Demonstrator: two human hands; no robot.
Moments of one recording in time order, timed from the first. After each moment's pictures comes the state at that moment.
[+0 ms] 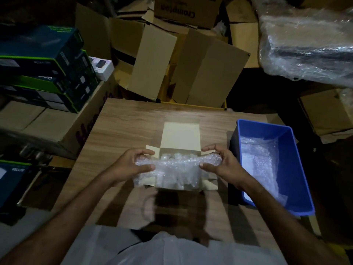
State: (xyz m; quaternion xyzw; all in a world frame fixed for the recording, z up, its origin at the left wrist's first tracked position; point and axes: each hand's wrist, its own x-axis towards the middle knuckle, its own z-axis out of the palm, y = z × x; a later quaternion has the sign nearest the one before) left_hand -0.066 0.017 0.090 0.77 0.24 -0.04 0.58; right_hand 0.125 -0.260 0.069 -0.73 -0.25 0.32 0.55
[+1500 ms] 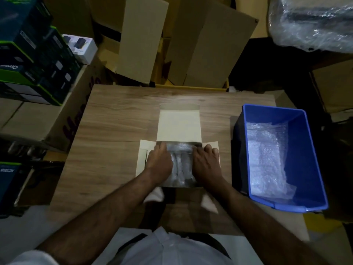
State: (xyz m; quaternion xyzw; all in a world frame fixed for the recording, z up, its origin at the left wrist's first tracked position) left_hand 0.023 -0.039 -0.012 0.98 0.16 -0.13 0.05; right_hand 0.102 -0.196 -0.012 -0.92 -0.39 0.06 0.03
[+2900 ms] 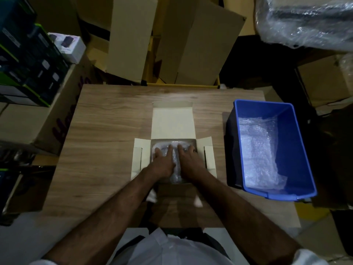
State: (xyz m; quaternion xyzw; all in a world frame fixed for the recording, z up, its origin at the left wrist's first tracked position) left_hand 0.026 -0.053 -0.012 0.86 0.25 -0.32 0.30; right_hand 0.089 -0.172 -0.032 -0.91 -0.32 0.26 0.10
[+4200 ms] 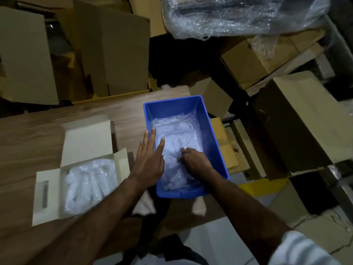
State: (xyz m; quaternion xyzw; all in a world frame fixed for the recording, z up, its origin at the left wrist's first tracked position) left_hand 0.151 -0.248 -0.014 0.99 0.00 0.00 0.17; right_hand 0.228 -0.435 -0.050 -0.92 -0.36 0.18 0.04
